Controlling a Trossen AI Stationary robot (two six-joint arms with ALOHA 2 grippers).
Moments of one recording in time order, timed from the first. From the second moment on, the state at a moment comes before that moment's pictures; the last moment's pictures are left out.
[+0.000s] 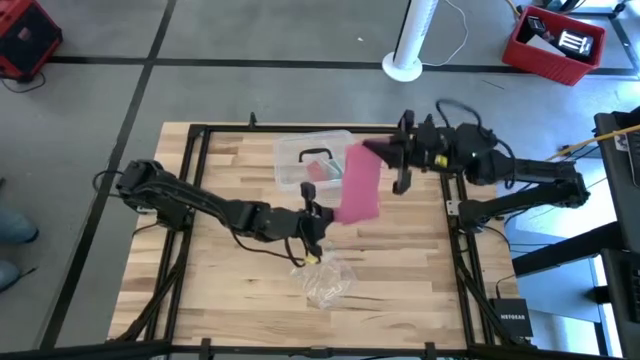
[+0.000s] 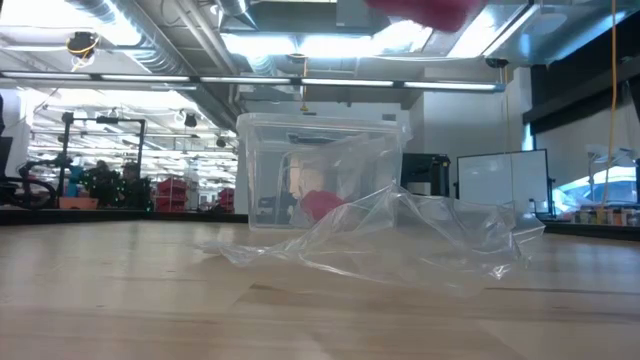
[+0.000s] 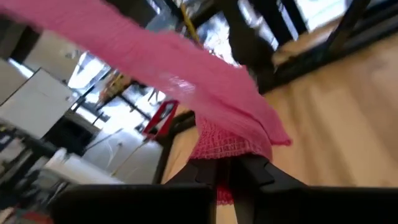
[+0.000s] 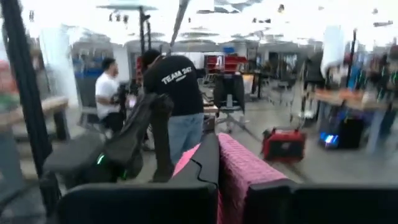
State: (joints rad) left arm -0.32 1.65 1.19 0.19 -0.62 0.50; right arm -0.09 1.03 1.12 0.11 0.07 0.05
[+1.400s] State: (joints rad) left arm -0.29 2.05 1.18 0.36 -0.42 -0.45; right arm -0.18 1.28 0.58 -0.06 -0.27 0.44
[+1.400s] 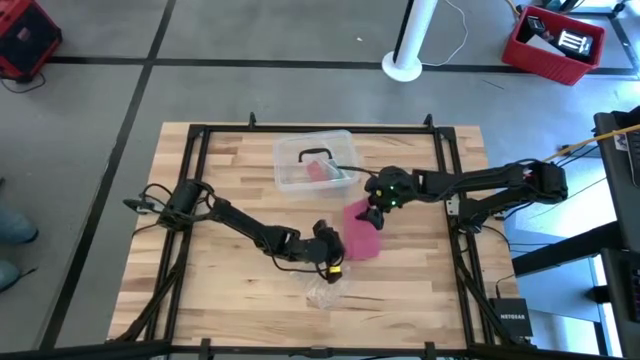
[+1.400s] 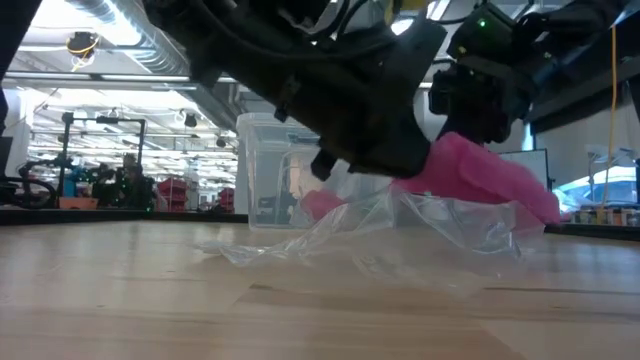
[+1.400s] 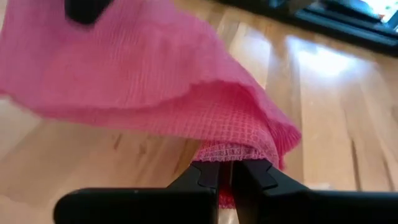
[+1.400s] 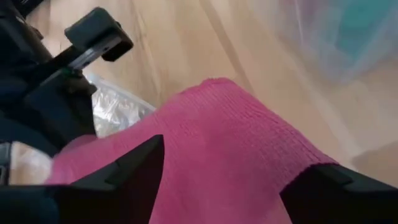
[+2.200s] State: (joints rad) left arm -0.29 2.05 1.18 0.34 -0.44 -0.45; right arm -0.04 1.15 0.65 -0.43 -0.42 0.42
